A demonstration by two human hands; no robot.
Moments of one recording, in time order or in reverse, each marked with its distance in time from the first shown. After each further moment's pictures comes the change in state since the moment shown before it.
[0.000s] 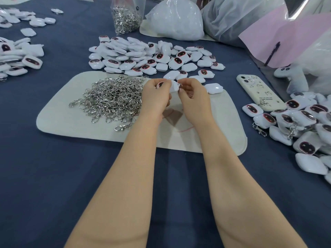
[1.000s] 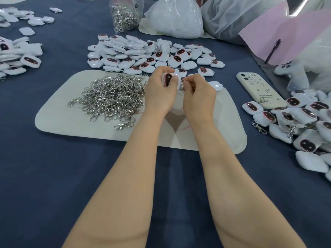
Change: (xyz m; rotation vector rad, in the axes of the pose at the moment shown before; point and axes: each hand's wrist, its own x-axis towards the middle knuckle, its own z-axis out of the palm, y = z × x) left_hand -0.004 0.001 0.004 0.268 -0.019 0.359; right_hand -0.001 -0.005 -0.001 -0.217 0.226 -0.093
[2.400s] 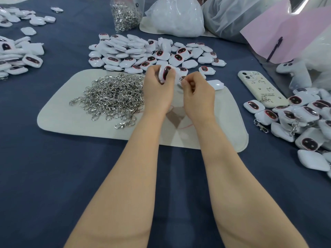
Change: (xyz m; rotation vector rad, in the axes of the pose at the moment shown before) left_hand 0.001 -0.001 0.001 -0.160 0.103 -0.096; right_hand -0.001 0.000 -0.002 0.074 -0.097 -0.013
